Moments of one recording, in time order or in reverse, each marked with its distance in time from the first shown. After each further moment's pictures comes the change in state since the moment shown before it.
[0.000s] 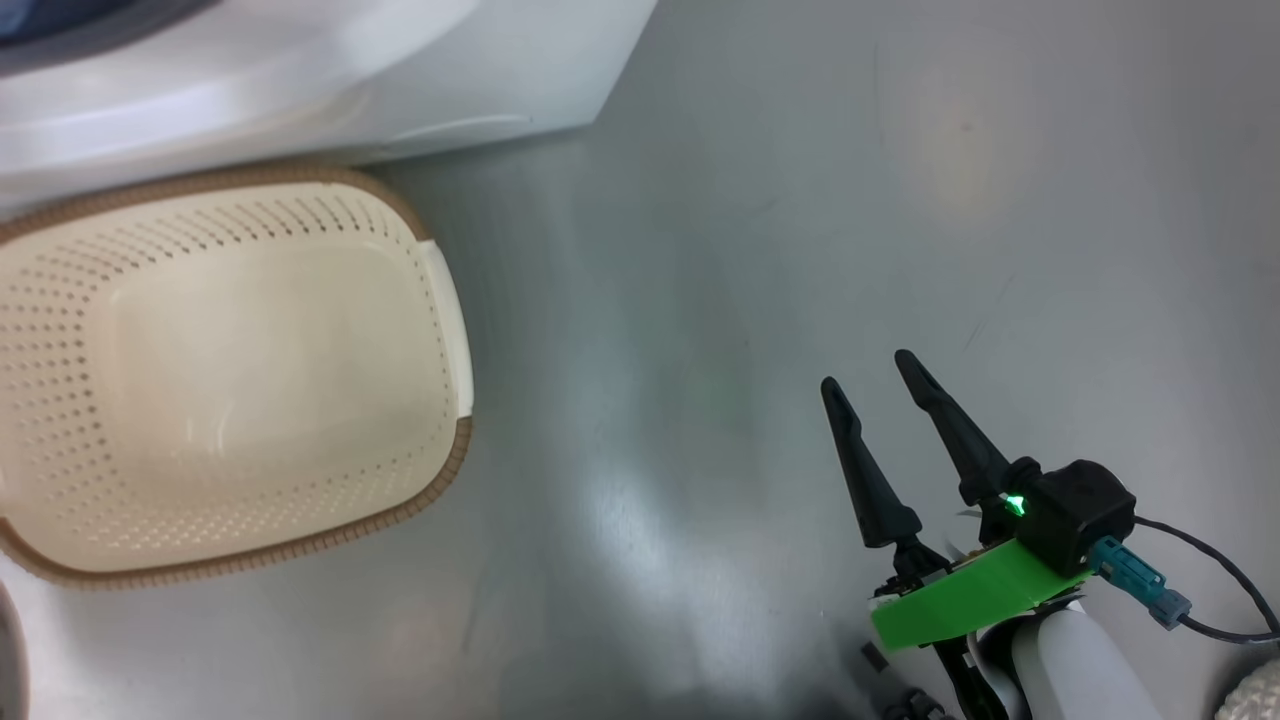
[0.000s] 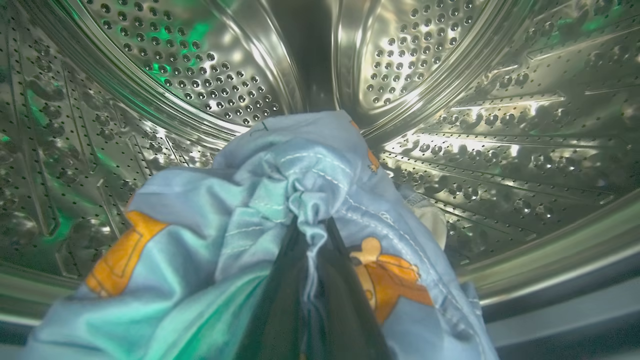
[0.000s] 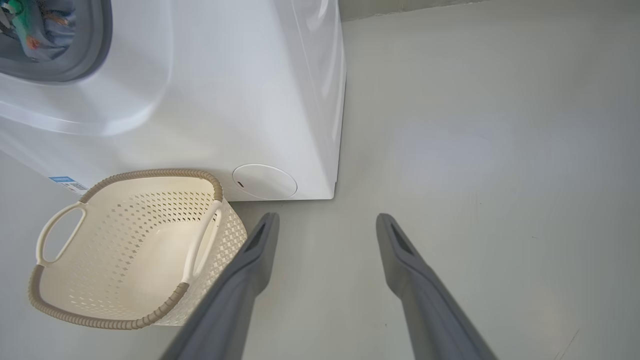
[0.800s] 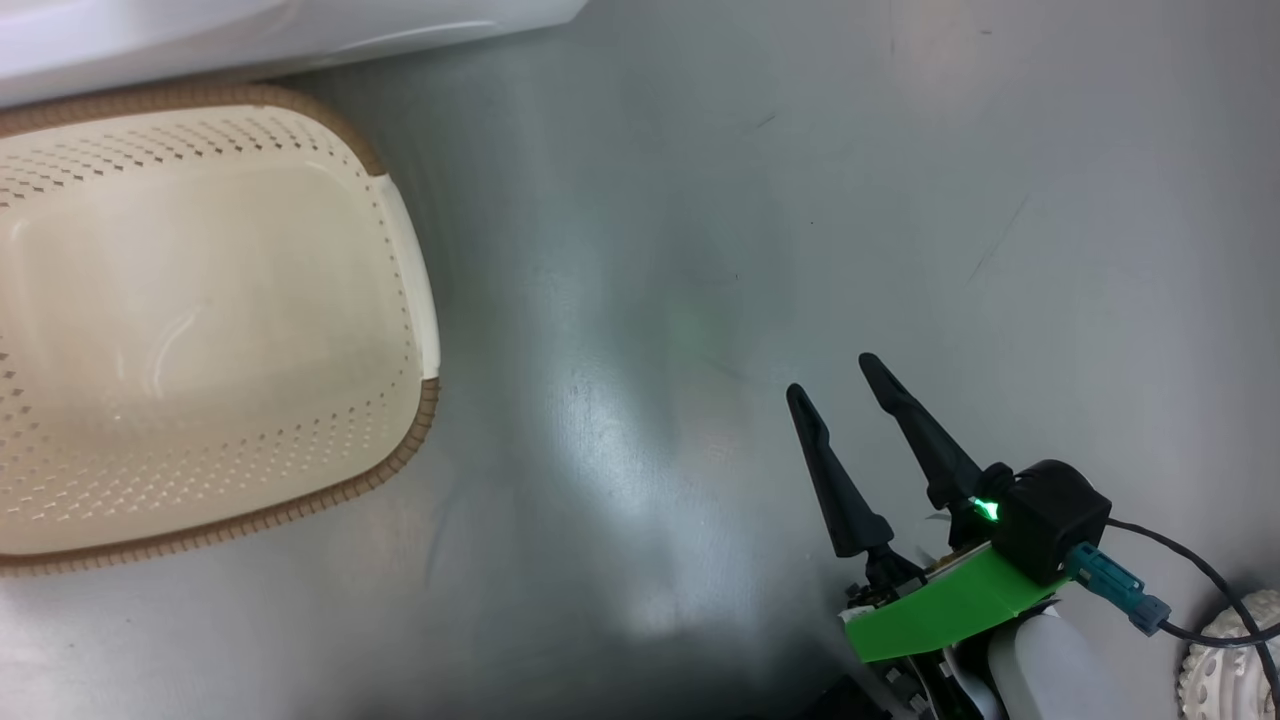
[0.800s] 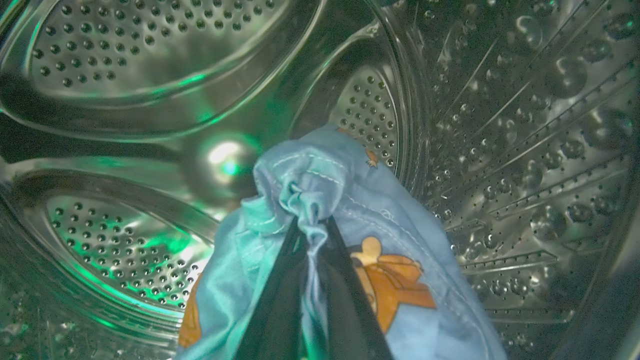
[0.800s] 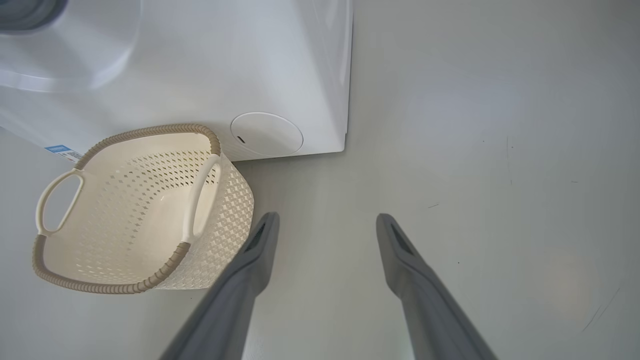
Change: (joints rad) left arm -0.121 0.053 -0.060 -0.325 0.136 0.024 -0.264; right arm 0.000 0.001 0.062 -0.025 0.032 0.000 0.000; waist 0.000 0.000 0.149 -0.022
